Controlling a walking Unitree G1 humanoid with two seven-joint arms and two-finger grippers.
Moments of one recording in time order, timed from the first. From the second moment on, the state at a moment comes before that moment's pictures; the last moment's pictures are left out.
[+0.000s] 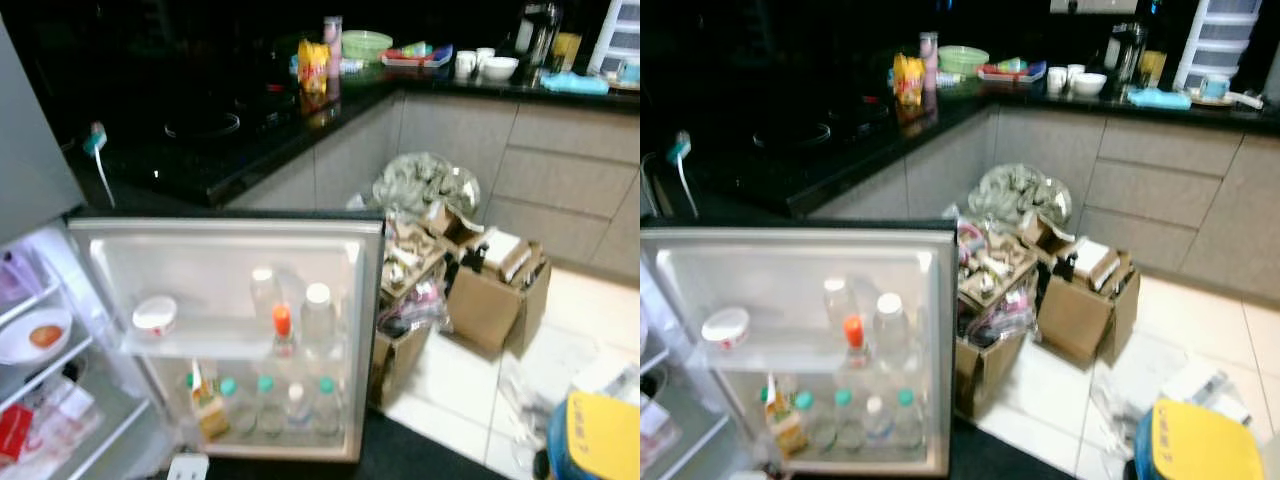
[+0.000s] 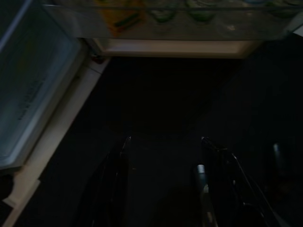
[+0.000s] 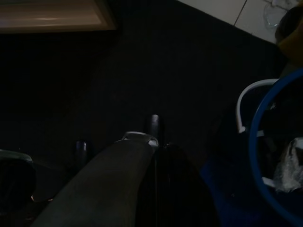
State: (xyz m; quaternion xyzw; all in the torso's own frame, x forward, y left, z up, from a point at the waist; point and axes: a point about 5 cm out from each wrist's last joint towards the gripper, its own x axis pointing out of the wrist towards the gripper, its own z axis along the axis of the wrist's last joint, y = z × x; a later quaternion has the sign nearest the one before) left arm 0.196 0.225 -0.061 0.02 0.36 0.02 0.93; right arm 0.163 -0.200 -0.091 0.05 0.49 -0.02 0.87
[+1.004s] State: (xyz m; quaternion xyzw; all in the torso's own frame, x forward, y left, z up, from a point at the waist) left arm 0.210 0.219 -0.054 0.02 0.34 0.01 0.94; right arm 0.176 -0.209 -0.083 0.04 0.47 -0.02 0.88
